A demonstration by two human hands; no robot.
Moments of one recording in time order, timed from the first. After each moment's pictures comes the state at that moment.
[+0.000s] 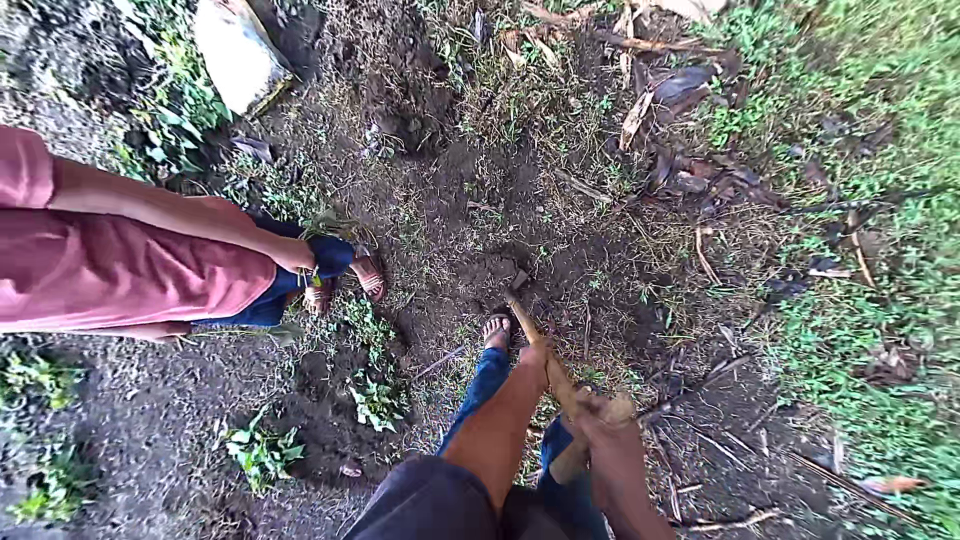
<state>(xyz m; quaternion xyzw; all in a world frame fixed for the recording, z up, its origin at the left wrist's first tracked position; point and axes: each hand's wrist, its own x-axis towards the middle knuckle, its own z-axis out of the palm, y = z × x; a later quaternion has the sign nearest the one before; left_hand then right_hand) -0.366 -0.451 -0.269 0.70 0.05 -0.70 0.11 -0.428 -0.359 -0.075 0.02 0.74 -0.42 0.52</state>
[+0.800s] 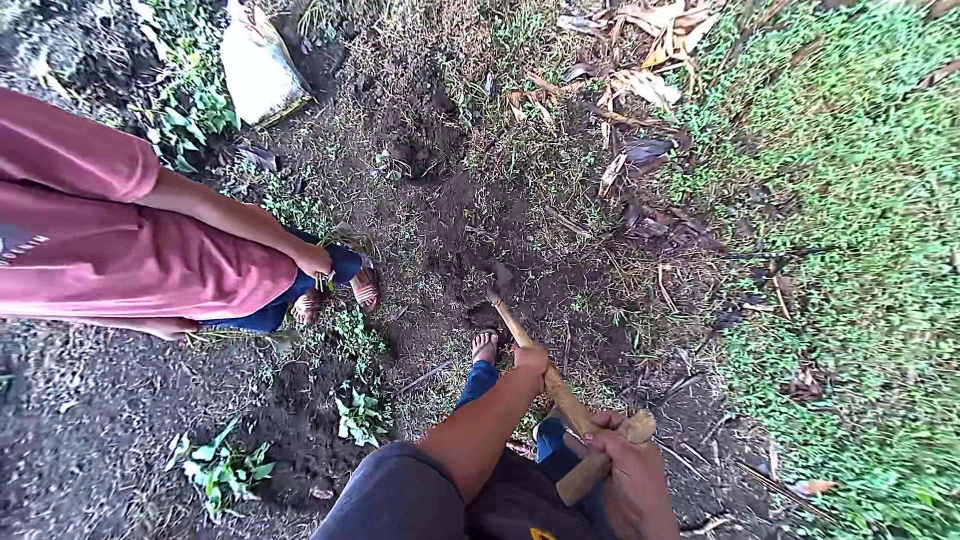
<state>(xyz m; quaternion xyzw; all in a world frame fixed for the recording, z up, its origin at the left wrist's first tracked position) -0.358 -0.479 -0.158 0.73 -0.10 -0.67 0.03 -0.414 -0.370 0.044 0.09 0.71 -0.50 0.49</state>
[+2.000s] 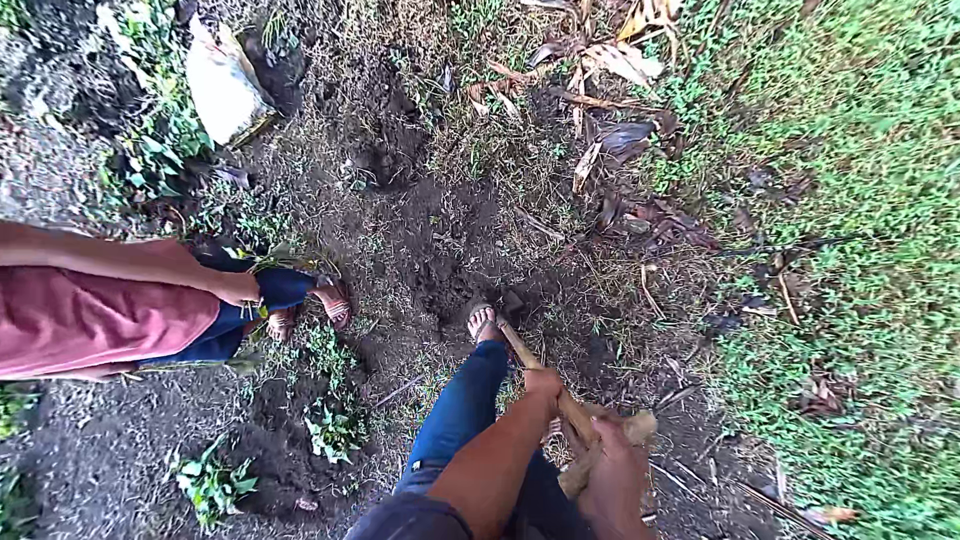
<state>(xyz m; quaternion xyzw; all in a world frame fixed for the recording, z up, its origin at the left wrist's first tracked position) -0.563 -0.457 -0.227 0.77 -0.08 -0.63 -0.01 -0.594 -0.392 -0.067 0.20 0.70 -0.54 0.42</state>
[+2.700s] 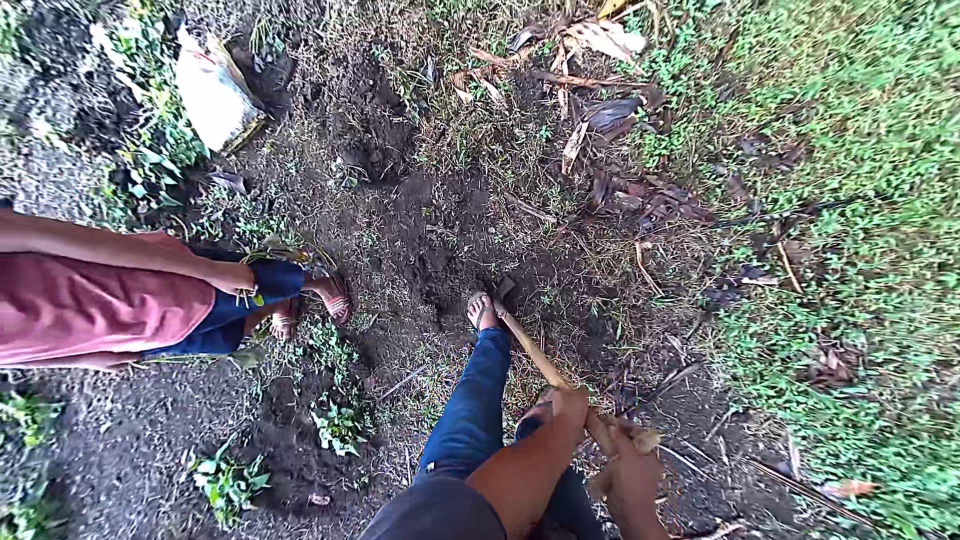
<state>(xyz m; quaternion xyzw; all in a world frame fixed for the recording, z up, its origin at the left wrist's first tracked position) -0.592 -0.313 -0.258 0.74 -0.11 -0.67 -0.03 -0.632 -0.232 -0.166 0.13 0.79 -0.47 0.37</state>
